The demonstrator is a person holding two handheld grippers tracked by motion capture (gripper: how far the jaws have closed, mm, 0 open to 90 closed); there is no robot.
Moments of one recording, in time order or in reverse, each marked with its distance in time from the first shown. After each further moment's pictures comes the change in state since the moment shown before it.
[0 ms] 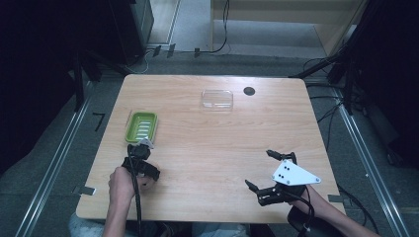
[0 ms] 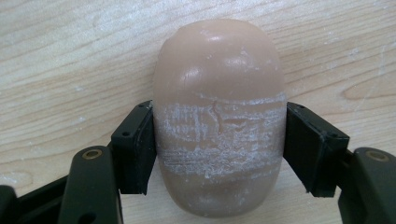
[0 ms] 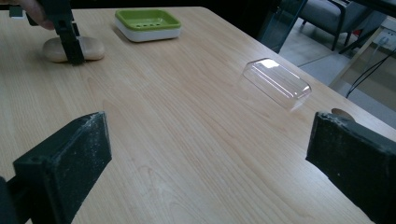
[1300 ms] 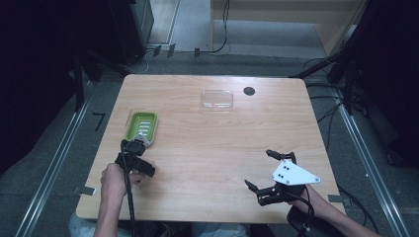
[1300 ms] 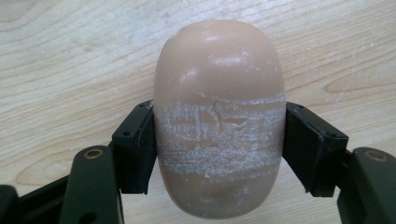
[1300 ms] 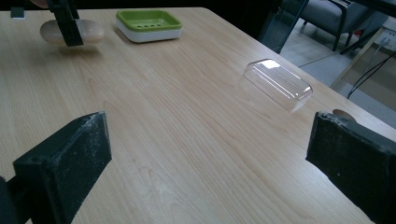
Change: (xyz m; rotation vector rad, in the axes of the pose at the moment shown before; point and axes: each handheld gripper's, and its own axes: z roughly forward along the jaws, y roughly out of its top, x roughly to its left) left arm 0.009 -0.001 -0.028 -0.045 0.004 0.035; right arm 0.000 0.000 0.001 -0.002 0.004 -0.001
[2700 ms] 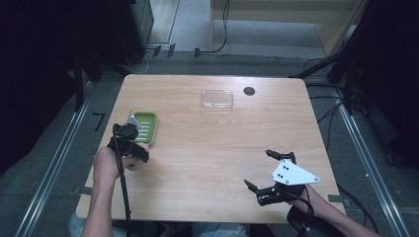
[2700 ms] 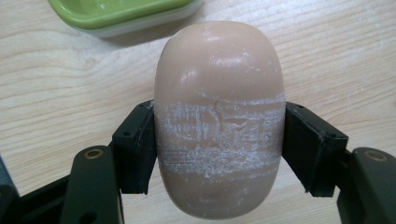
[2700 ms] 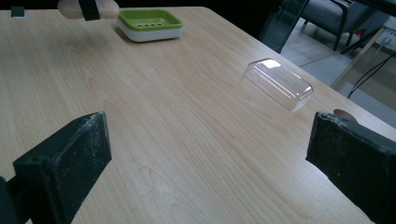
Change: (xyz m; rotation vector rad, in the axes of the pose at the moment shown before) left arm 0.024 0.030 -0.026 -0.014 -0.006 -0.014; right arm 0.001 0.000 0.001 0.004 0.002 0.002
